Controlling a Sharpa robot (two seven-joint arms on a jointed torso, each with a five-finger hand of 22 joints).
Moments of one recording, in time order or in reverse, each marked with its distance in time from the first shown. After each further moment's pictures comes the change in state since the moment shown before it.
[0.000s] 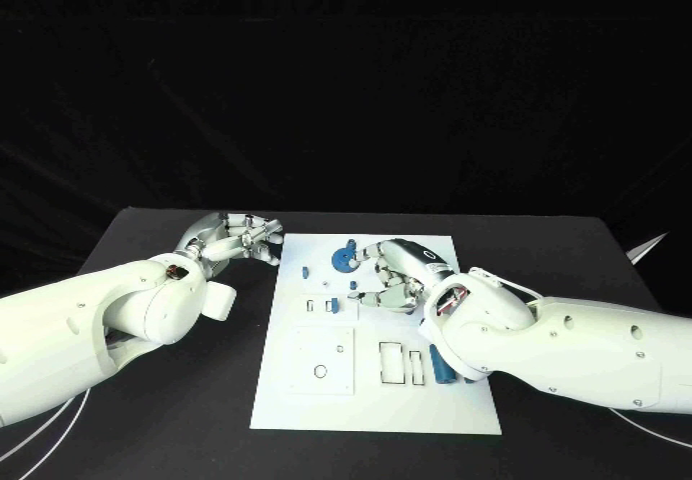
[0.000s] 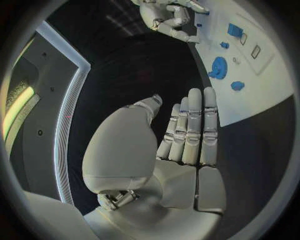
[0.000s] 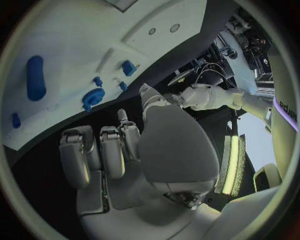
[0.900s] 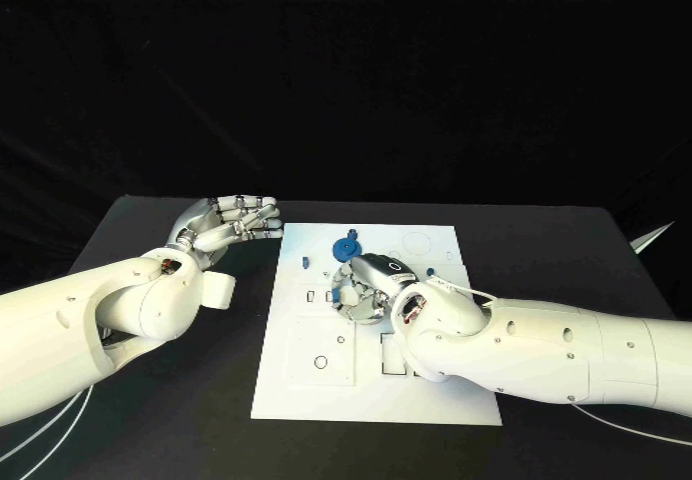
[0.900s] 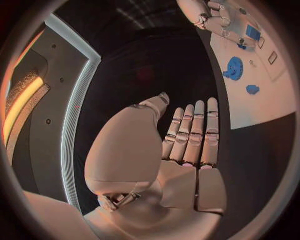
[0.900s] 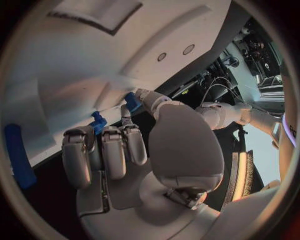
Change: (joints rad) left arm -0.013 -0.019 0.000 0.041 0.133 -0.009 0.185; left_hand 0.114 0.017 -0.004 -0.062 -0.006 -0.061 0.023 -0.126 -0.093 -0.172 0.076 -0.176 -0.111 -0.213 0.101 -0.553 -0.379 0.000 -0.141 0.099 -0.339 -0.198; right arm -0.059 0.170 -0.016 -0.133 -0.102 0.077 -0.127; right_hand -0.161 -0.055 0.368 -0.162 -0.004 0.086 -0.029 0.057 0.059 0.044 -0.034 0.060 0.000 0.002 -0.027 0.000 0.000 0.000 -0.002 -0.030 0.000 0.000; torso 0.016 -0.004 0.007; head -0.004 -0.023
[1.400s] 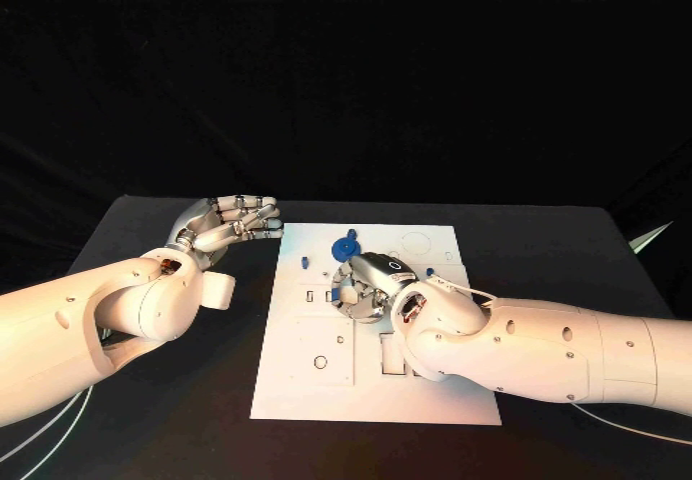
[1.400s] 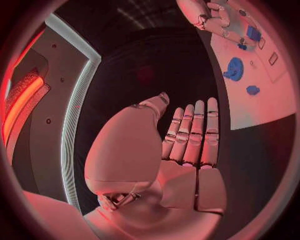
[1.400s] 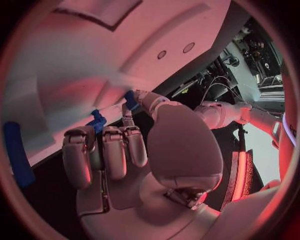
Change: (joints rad) left arm 0.000 0.000 0.000 0.003 0.000 0.000 0.001; left_hand 0.000 0.000 0.000 0.000 0.000 0.000 0.000 0.000 0.000 0.000 0.000 0.000 0.000 0.000 0.000 0.004 -0.001 0.000 0.000 0.000 0.000 0.000; right arm 0.001 0.000 0.000 -0.001 0.003 -0.005 0.003; right_hand 0.018 0.018 0.022 -0.011 0.000 0.039 -0.014 0.022 0.014 0.000 -0.014 0.042 0.000 0.000 -0.014 0.000 0.000 0.000 0.000 -0.014 0.000 -0.001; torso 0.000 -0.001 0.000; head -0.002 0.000
